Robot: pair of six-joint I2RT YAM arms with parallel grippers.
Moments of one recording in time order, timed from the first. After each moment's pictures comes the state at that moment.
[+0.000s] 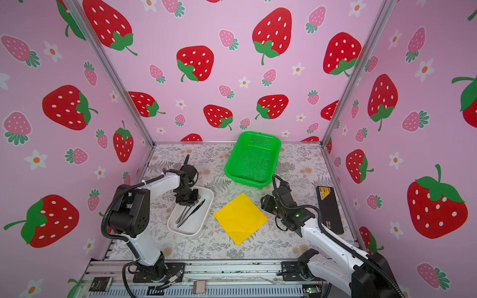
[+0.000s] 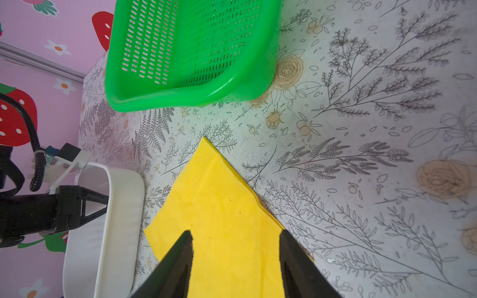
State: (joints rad) left arm -0.25 1.80 1.14 -0.90 0.04 -0.35; right arm 0.66 1.01 0.55 -0.26 0.03 0.85
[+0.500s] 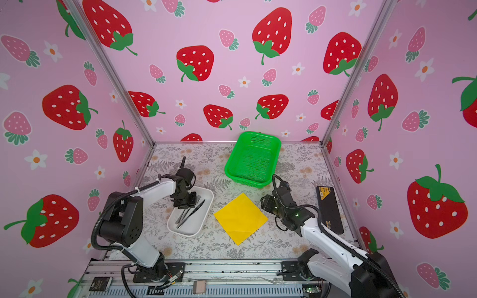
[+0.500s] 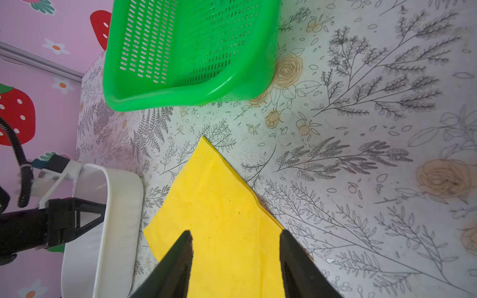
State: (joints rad) left arm -0.24 1.64 0.98 -0.80 0.03 -0.37; right arm 0.66 1.03 0.55 -0.26 0.03 0.85
